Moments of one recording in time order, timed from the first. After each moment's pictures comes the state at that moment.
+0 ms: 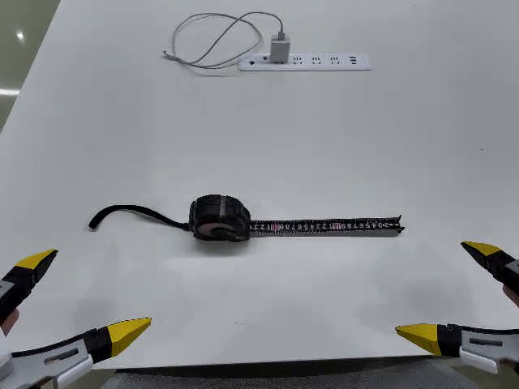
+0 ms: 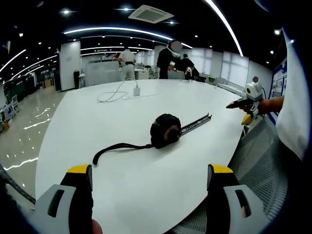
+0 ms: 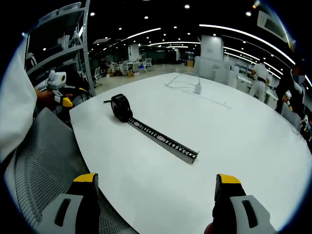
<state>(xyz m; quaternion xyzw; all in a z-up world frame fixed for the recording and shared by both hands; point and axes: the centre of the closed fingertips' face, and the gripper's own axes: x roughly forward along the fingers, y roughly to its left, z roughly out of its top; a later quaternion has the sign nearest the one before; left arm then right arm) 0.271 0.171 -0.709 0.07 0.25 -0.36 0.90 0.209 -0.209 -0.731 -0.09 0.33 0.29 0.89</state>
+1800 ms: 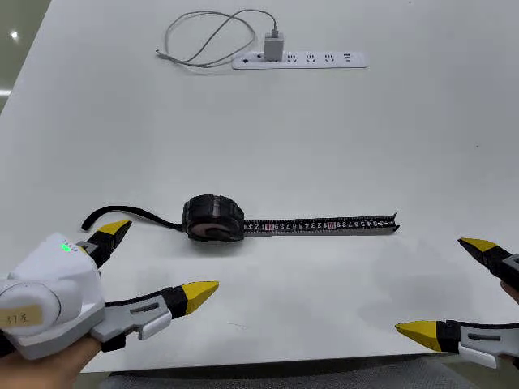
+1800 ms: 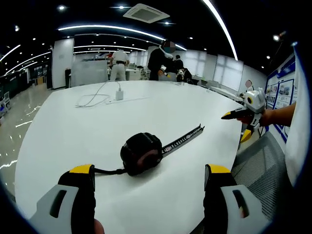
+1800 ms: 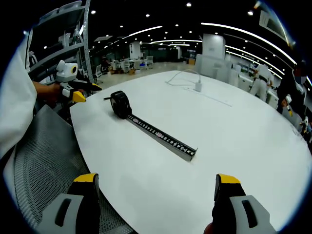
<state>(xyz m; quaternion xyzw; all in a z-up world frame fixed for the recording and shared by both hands) 0.303 0.075 -0.711 0.04 0.26 -0.39 0.88 0.210 -0.216 -0.736 -0.10 0.33 0.30 0.89</state>
